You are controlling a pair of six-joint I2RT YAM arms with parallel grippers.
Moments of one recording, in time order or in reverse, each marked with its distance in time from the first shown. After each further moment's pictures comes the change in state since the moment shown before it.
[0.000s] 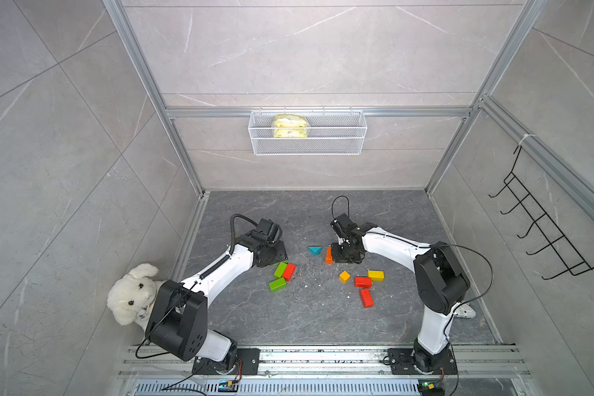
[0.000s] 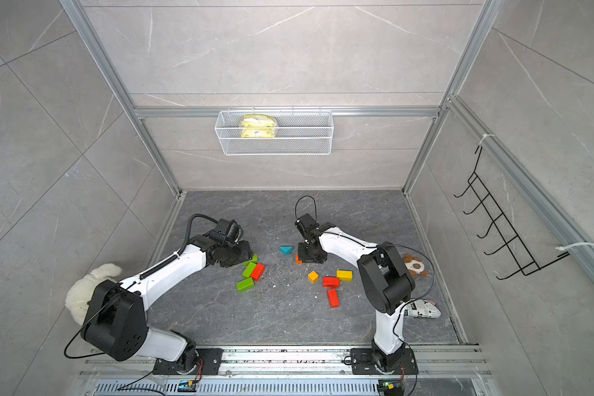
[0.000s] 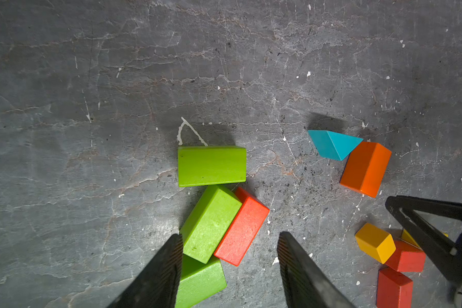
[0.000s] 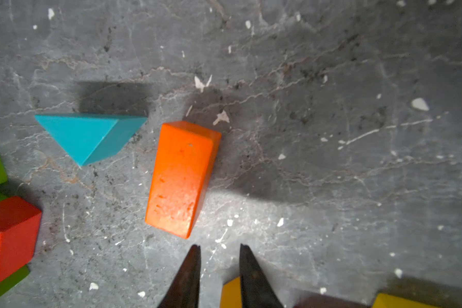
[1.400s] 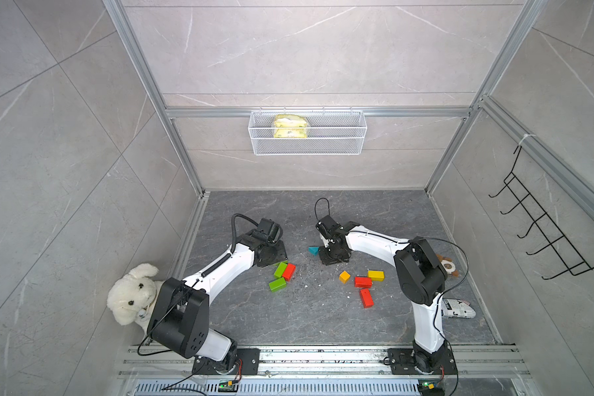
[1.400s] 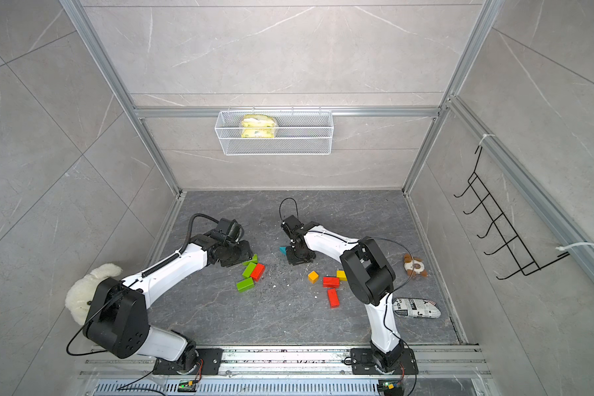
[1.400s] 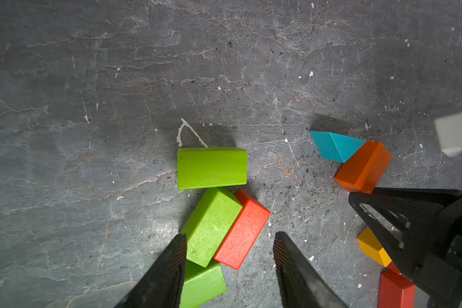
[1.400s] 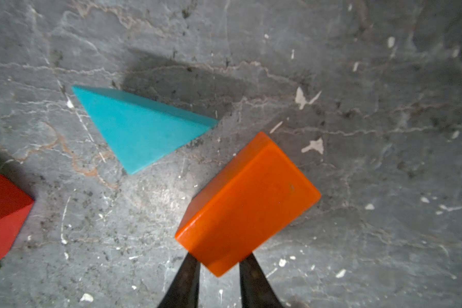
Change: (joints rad) left arm 0.000 0.018 0.006 0.001 -0.001 -0.001; right arm 0.088 0.159 0.167 -0.061 0.003 -0.151
